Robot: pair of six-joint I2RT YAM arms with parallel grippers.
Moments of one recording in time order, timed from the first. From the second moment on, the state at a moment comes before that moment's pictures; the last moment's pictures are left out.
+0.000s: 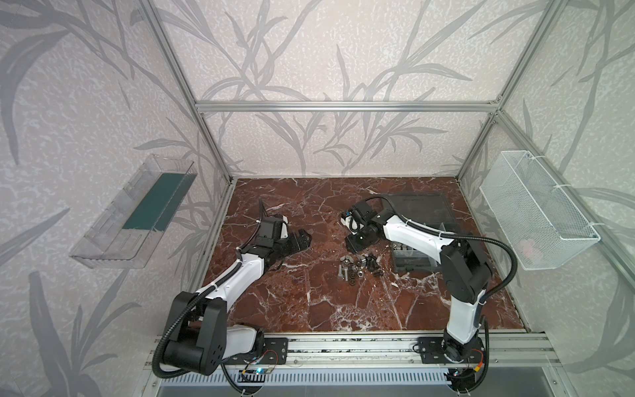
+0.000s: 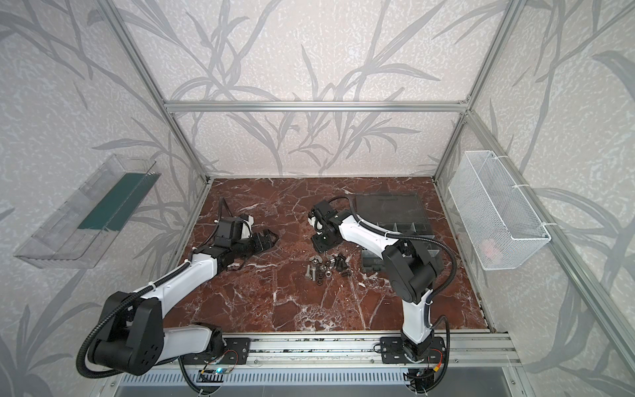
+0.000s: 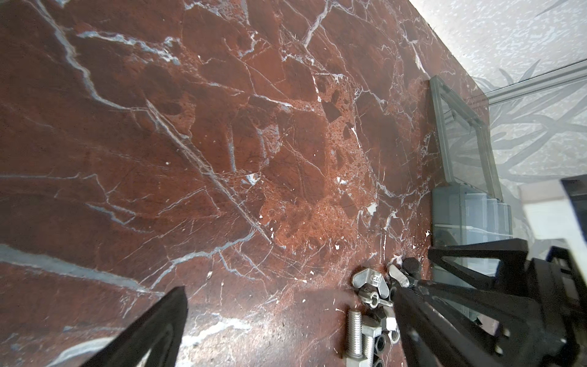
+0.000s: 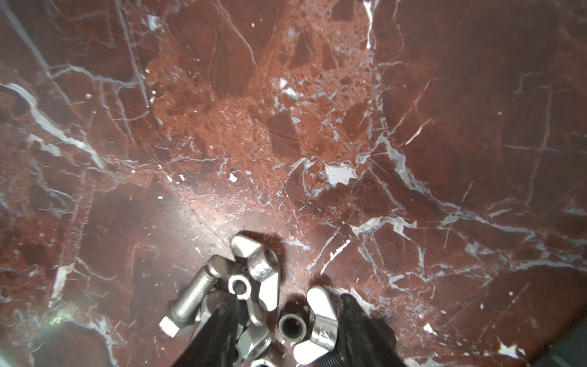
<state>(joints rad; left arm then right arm) -0.20 1.30 0.68 -0.18 0.29 -0.60 0.68 1.93 1.44 -0.71 -0.12 0.12</state>
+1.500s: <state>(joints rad) -0.20 1.30 0.68 -0.20 0.28 -0.60 0.76 2.10 1.52 -0.76 -0.05 0.03</state>
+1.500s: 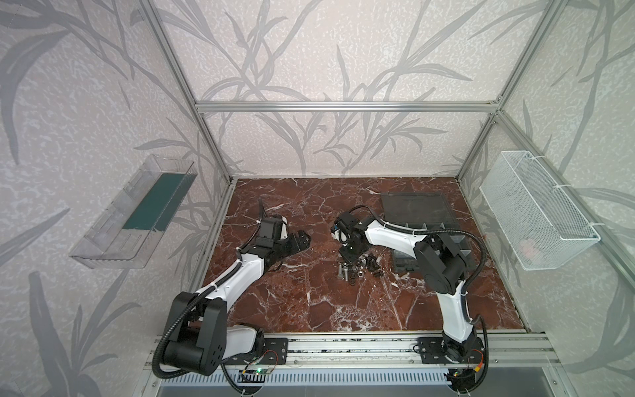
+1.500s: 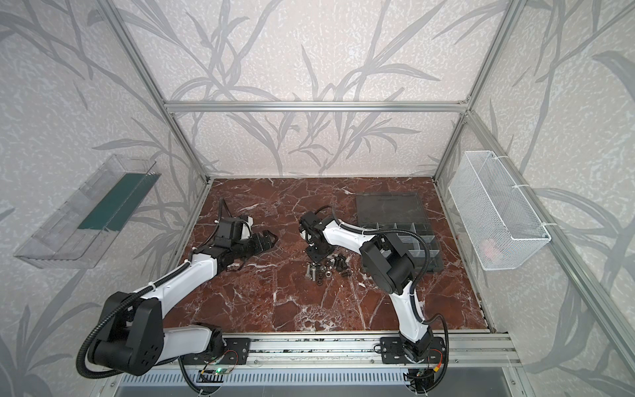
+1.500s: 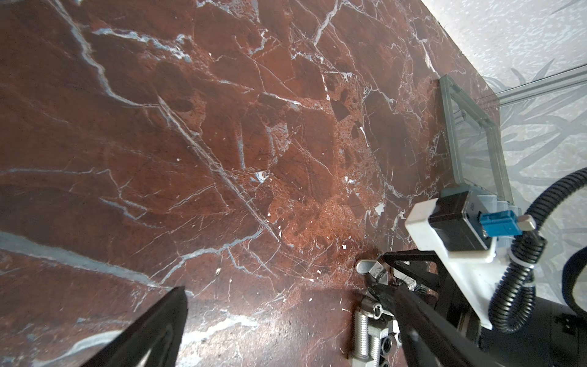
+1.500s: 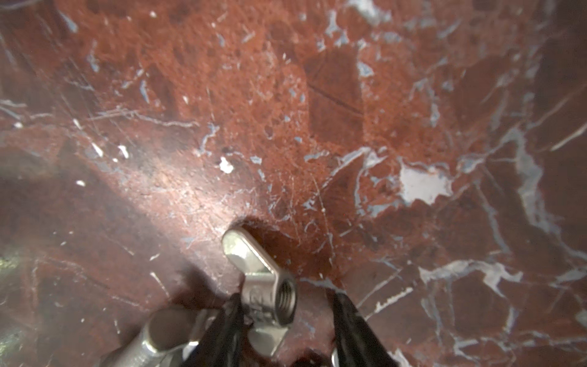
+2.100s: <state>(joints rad) -0.20 1.30 0.68 -0.20 0.28 -0.60 0.76 2.10 1.51 -0.71 -0.05 0.03</state>
